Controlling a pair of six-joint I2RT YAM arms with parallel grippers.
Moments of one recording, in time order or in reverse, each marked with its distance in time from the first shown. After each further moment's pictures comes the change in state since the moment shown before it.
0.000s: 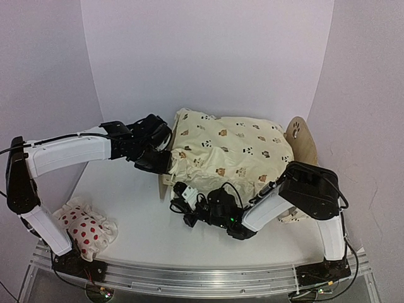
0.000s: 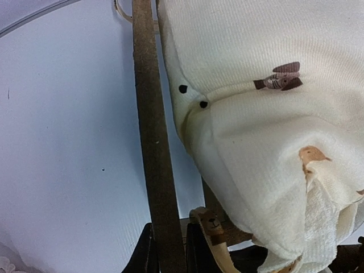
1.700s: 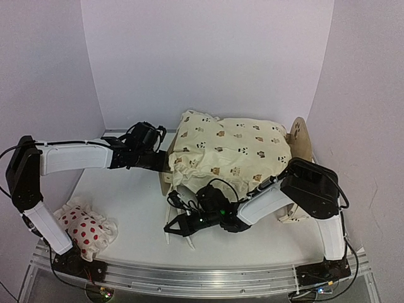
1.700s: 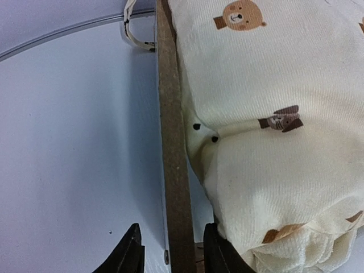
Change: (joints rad) left arm 0.147 0.028 -0.228 0.464 0.060 0.165; right arm -0.012 0.003 0.111 -0.391 -0.538 0.775
